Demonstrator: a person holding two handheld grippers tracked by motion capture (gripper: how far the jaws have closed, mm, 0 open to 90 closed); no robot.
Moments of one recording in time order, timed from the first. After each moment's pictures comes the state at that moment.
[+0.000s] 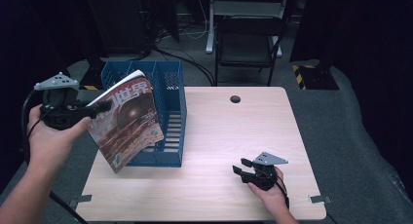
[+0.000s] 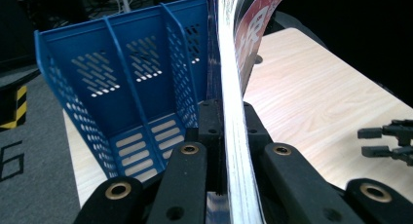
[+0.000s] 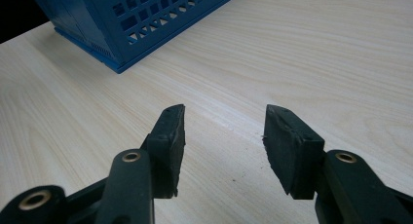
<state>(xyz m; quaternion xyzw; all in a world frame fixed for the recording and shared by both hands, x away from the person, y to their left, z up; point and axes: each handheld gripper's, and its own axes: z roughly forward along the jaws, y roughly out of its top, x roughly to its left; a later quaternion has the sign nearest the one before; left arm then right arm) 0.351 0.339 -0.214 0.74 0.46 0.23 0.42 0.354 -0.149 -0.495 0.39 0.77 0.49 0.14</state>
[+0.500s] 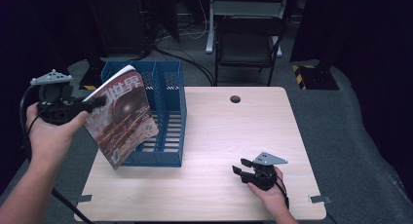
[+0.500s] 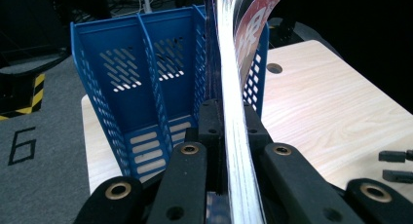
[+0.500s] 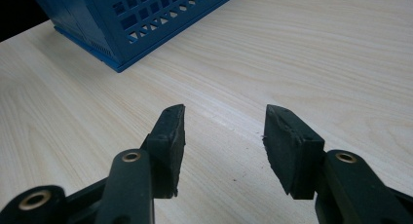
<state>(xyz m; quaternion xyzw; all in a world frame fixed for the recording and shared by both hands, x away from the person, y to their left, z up) 0.363 0.349 -0.217 0.72 0.49 0.24 0.42 0.354 -0.148 -0.495 0.39 0.77 0.49 0.14</state>
